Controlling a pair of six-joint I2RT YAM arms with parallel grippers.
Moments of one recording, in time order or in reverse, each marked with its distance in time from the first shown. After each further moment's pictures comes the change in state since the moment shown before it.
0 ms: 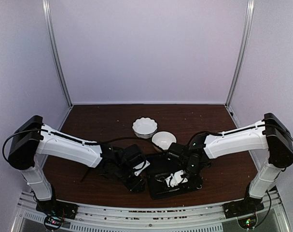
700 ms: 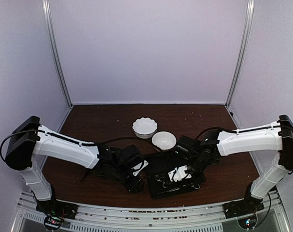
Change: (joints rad) left arm -0.005 -0.032 -0.035 0.026 -0.022 -0.019; right arm -0.040 -0.135 -0.050 0.042 -0.072 0.002
